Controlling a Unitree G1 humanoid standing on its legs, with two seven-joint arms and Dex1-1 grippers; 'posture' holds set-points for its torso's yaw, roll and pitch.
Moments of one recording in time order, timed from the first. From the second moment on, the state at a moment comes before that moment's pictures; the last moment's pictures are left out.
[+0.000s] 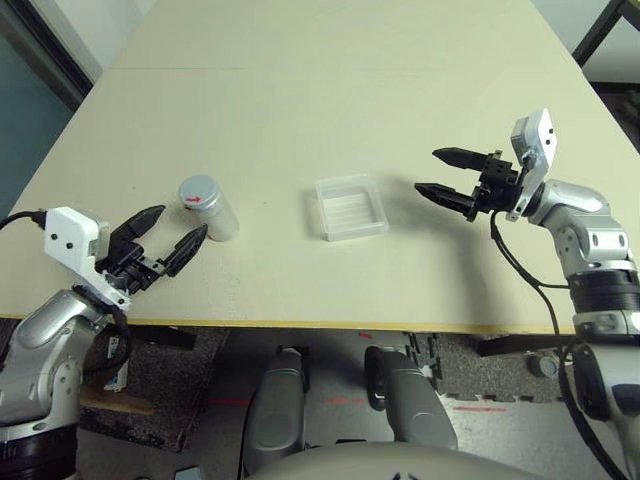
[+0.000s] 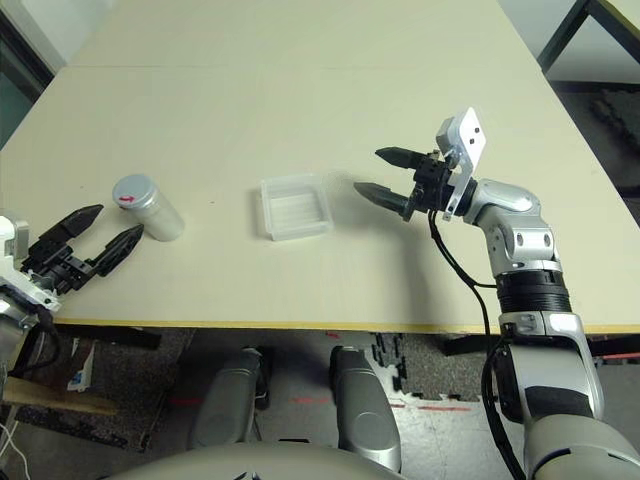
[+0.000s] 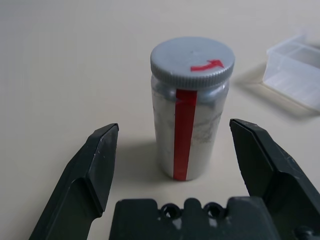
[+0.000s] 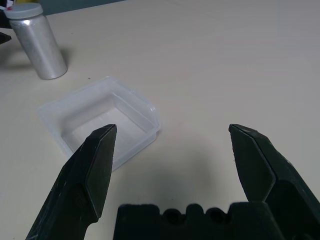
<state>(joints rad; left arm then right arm) 0.10 0.58 0.42 -0.19 -0.53 0.18 -0.72 -0.58 -0.56 -0.09 0.35 0.40 0.17 1.11</state>
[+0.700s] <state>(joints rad) -0.01 0.56 0.34 -0.04 -0.47 0.06 -0.74 -0.53 -0.57 -0.10 0.27 0.41 0.18 1.08</state>
